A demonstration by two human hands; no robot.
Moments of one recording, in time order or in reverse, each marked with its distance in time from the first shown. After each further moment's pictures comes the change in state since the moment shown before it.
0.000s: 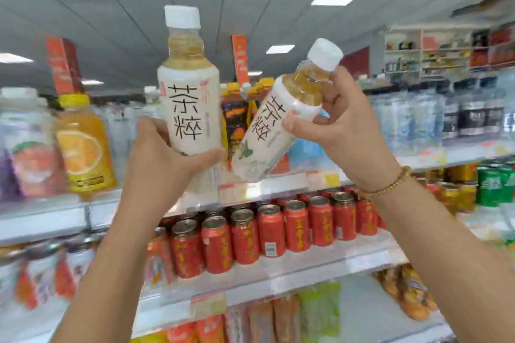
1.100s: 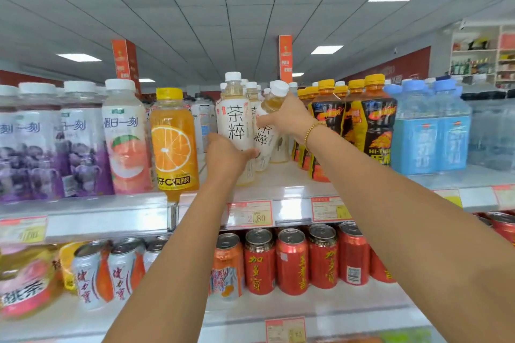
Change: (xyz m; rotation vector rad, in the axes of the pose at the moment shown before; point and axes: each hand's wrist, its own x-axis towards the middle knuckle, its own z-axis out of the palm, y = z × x) left_hand 0.116 -0.123 0.009 0.212 -0.018 -0.347; right_hand 0.146 0.130 0.193 -0.306 -0.203 0.421
